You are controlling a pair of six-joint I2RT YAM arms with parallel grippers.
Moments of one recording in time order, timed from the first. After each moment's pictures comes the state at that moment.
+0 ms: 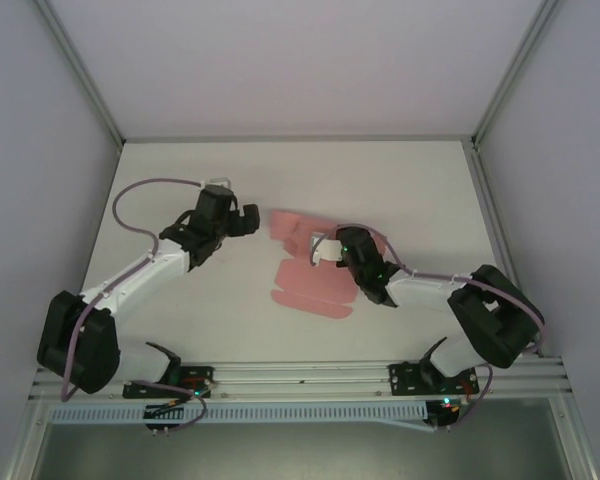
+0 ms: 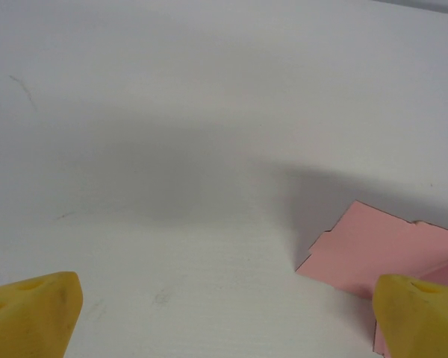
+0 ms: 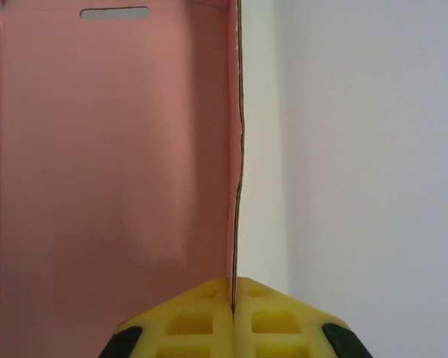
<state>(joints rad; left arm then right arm) -0.49 1.34 0.92 -0.30 -0.24 -0.46 0.75 1.47 0.54 0.50 0.43 -1.20</state>
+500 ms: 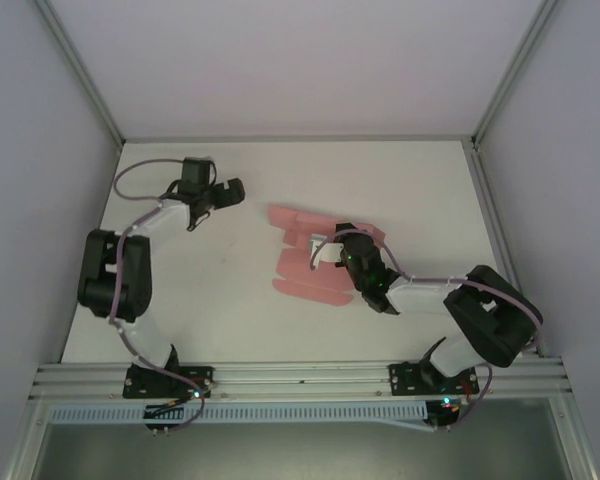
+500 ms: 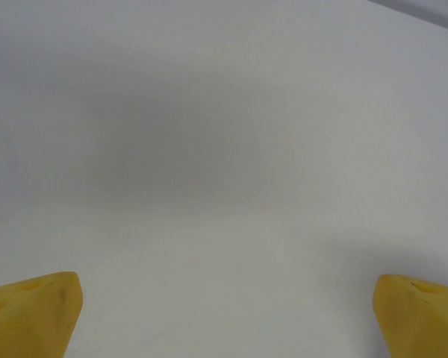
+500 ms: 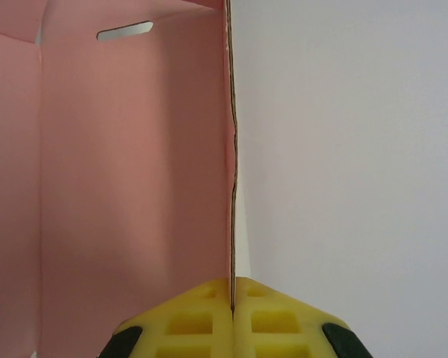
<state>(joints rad) -0.25 1.79 1.17 -0.14 0.03 -0.39 0.77 1.48 0.50 0.66 0.44 -1.24</state>
